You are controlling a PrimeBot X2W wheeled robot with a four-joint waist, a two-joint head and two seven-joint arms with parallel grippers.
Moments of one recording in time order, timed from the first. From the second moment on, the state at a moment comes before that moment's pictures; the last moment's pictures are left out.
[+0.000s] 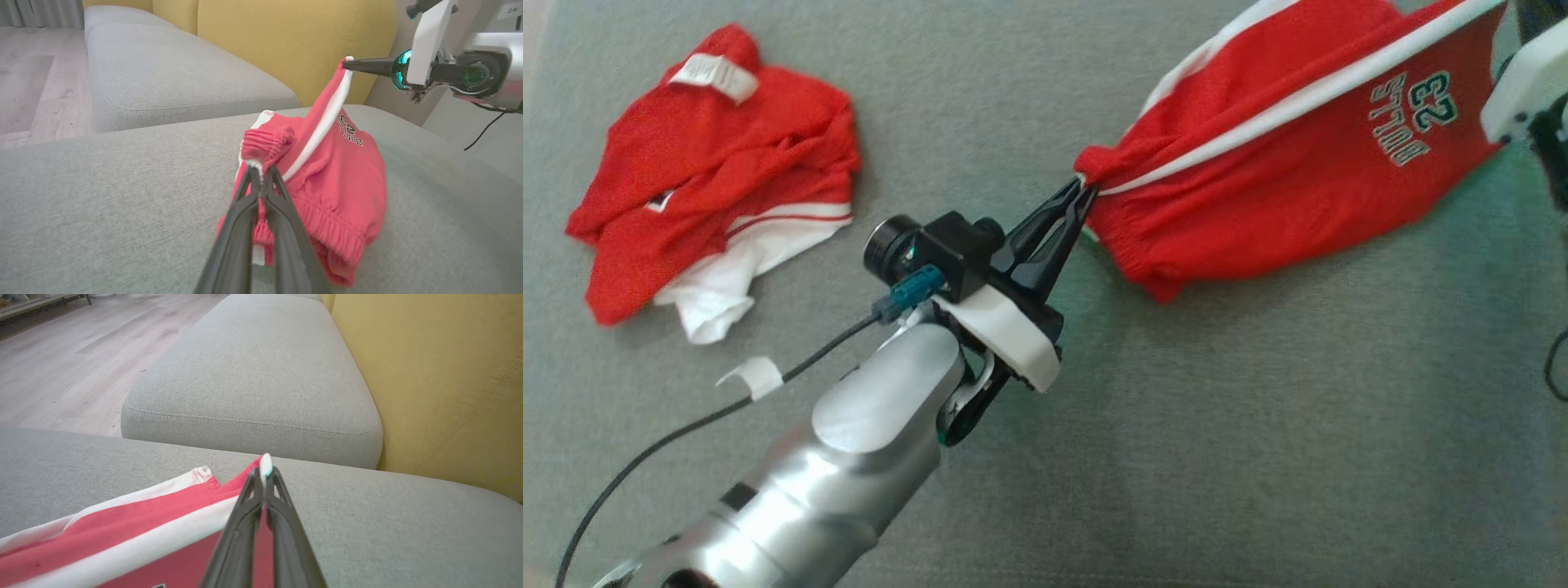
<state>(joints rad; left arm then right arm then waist) -0.77 0.14 -0.95 0.52 -0.67 -0.04 -0.22 -0.93 -0.35 0.11 0.80 0.20 0.13 0.14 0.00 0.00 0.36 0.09</state>
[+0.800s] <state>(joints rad) -0.87 0.04 -0.98 0.66 -0.65 -0.10 -0.25 -1.21 -0.37 0.08 1.19 0.03 0.13 0.00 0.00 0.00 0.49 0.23</state>
